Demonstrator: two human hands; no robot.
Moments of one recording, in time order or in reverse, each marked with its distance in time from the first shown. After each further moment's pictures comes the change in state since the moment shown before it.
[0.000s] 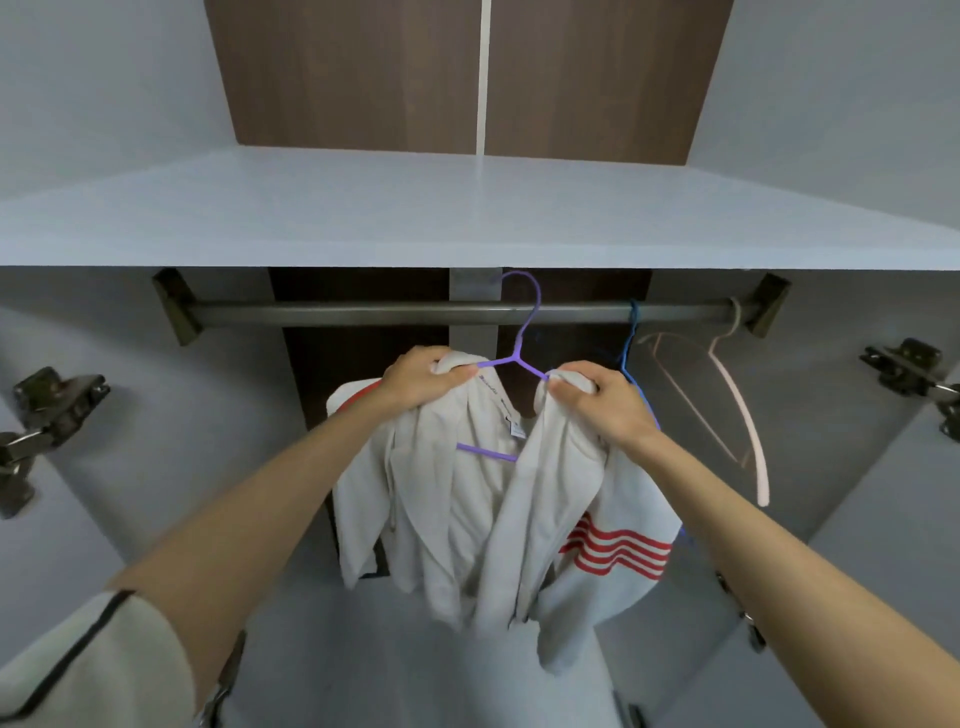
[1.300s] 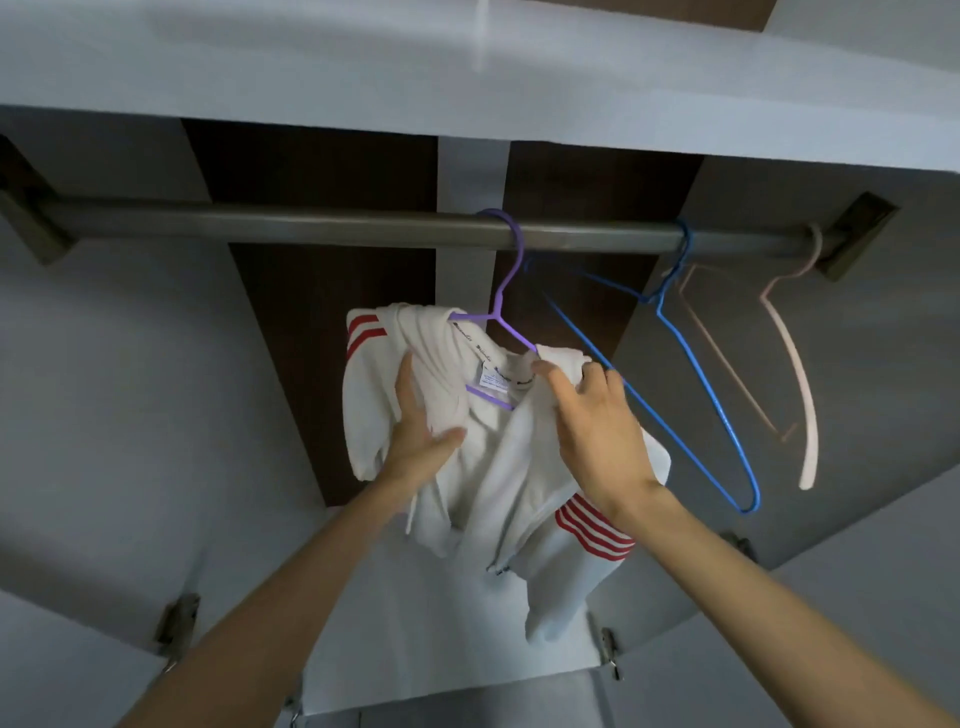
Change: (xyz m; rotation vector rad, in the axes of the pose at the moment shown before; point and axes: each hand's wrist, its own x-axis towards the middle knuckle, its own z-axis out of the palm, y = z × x) left_hand -0.024 -0.096 0.132 -0.475 0.165 -0.097; right_hand -0.010 0.053 0.066 -0.722 0.145 -0.350
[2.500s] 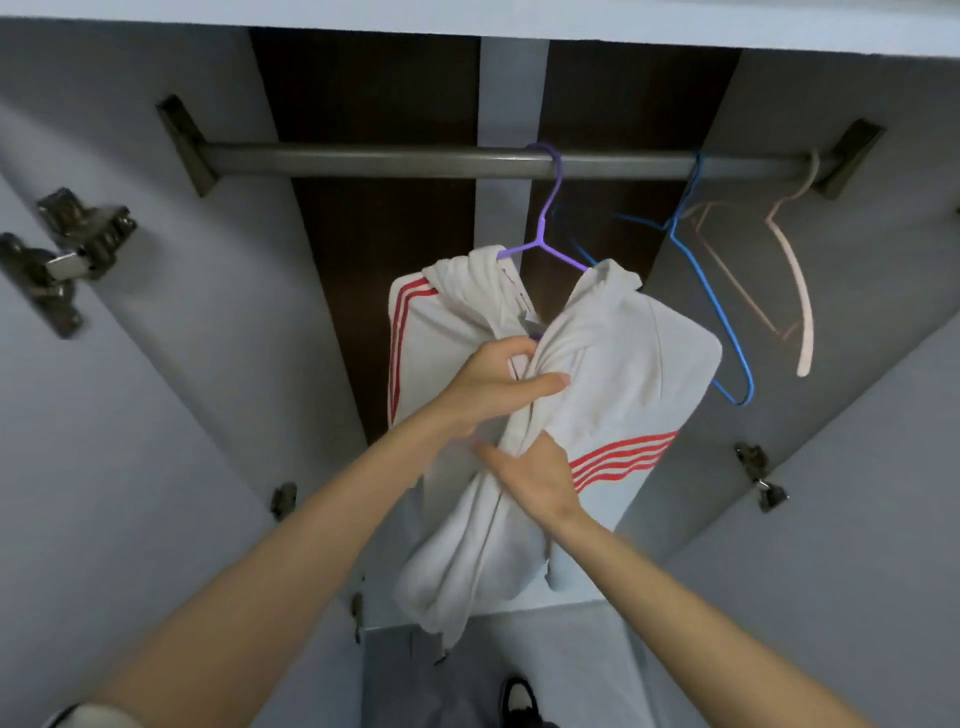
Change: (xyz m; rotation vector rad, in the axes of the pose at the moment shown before) left_hand -0.120 0.117 -0.034 0.048 -0.342 -0.072; right_hand -0.130 -0.136 -0.002 0.922 -0.314 0.536
